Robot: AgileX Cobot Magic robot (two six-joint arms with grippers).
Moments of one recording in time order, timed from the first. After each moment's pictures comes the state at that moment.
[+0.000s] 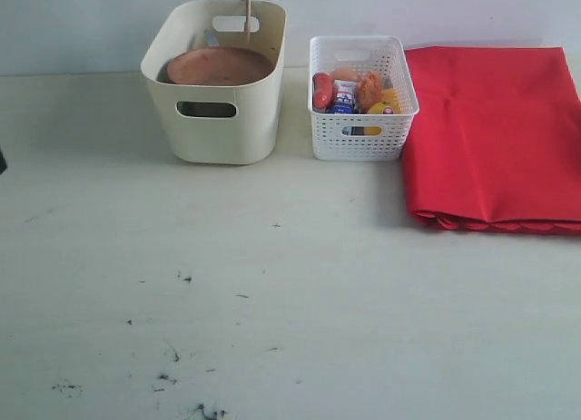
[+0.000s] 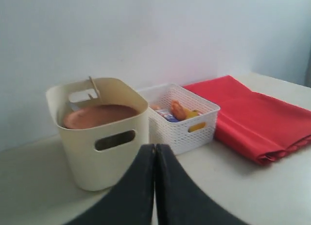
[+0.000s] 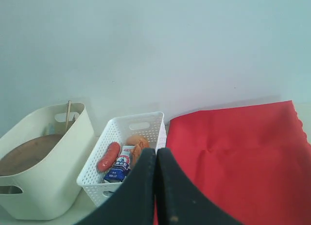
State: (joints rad) left arm -0.50 0.50 -0.16 0.36 -0.22 -0.32; right arm 0.07 0.70 -0.43 -1.23 -0.07 1.49
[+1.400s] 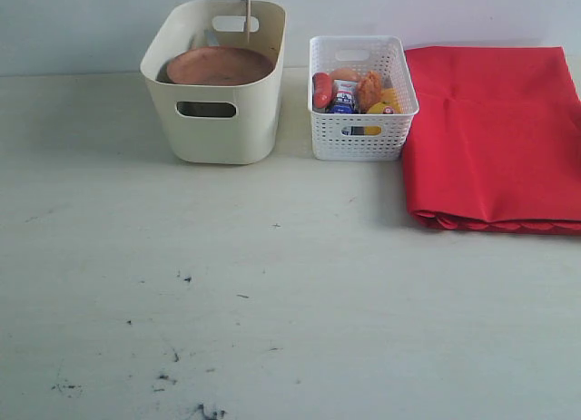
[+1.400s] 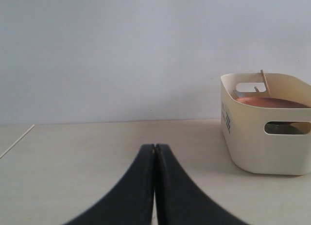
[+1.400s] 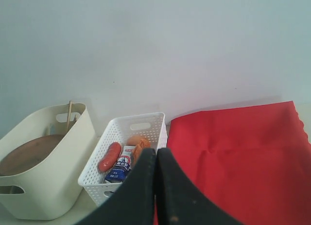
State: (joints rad) left arm 0.00 0.01 0.00 0.00 0.08 0.05; right arm 0.07 0.69 -0.43 -1.23 -0.08 1.49
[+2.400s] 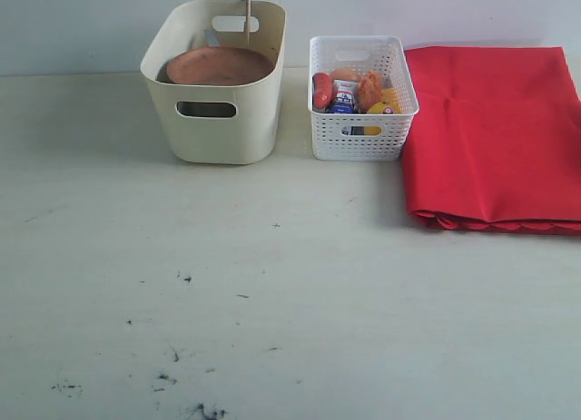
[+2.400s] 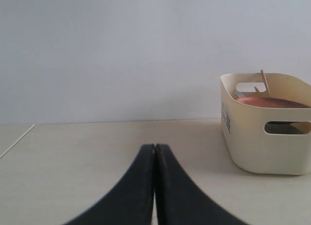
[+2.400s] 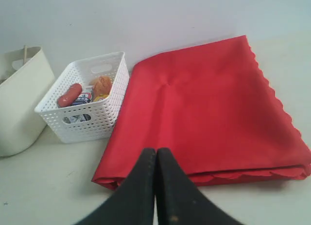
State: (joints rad) left arm 0.00 0.01 0.00 0.00 0.08 0.05; right arm 0.07 0.28 -0.06 -0.01 0.13 0.28
